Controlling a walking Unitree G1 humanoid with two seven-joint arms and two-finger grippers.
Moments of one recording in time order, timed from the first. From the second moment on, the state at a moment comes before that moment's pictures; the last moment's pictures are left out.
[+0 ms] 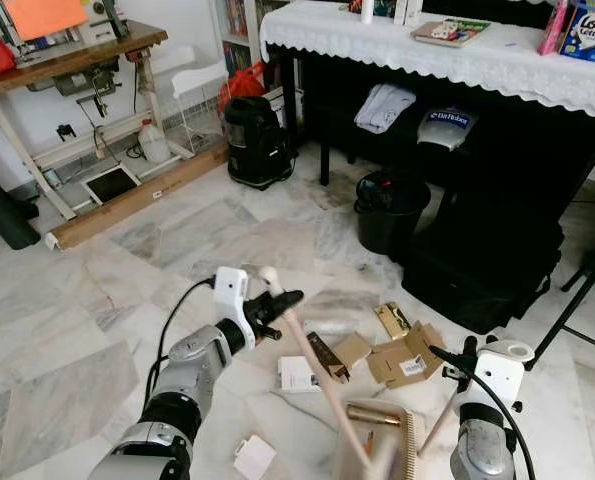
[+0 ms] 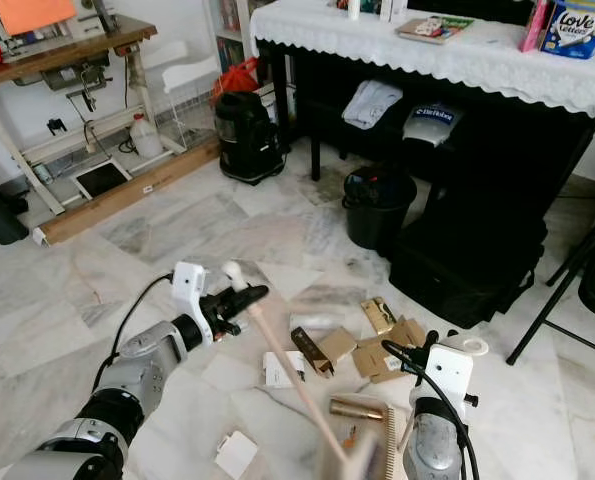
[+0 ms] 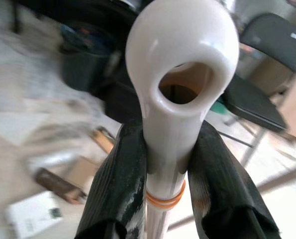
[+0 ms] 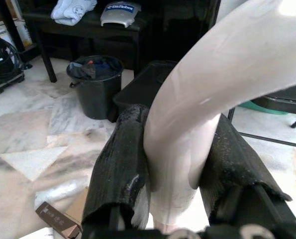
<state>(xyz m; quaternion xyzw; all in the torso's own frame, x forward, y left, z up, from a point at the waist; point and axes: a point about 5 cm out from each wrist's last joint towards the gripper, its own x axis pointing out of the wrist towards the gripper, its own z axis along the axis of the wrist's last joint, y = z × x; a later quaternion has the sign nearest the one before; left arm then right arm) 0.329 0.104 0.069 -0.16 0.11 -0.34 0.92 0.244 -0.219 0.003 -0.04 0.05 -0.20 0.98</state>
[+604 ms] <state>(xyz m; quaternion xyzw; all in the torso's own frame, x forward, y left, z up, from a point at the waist) 0.342 0.134 0.120 -0.15 0.04 -0.35 0.92 0.246 -0.217 0.004 -0.03 0.05 -0.21 0.98</state>
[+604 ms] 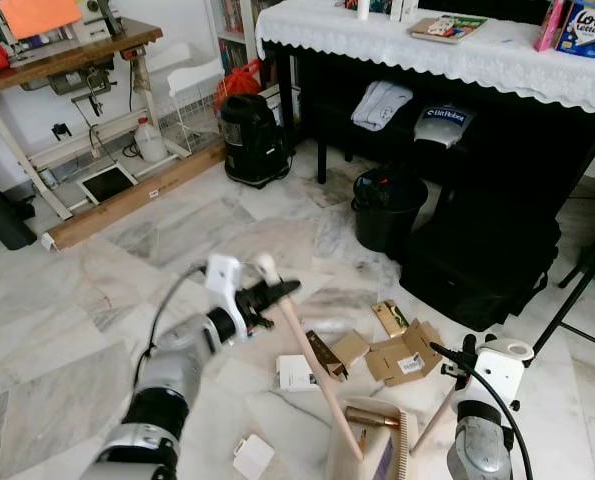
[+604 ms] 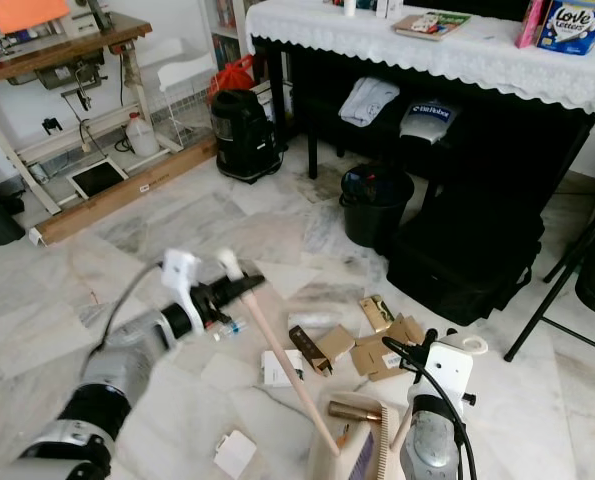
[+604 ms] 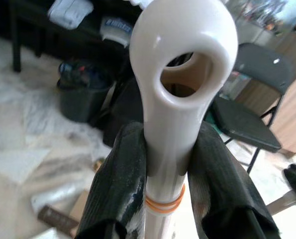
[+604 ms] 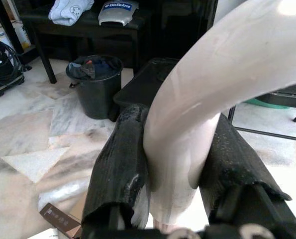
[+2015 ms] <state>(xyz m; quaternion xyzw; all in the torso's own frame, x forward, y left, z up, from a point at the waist) 0.355 0.161 0.135 -0.03 -0.08 -0.10 0.99 0.262 -0.222 0.026 0.14 -0.03 -0.21 0.97</state>
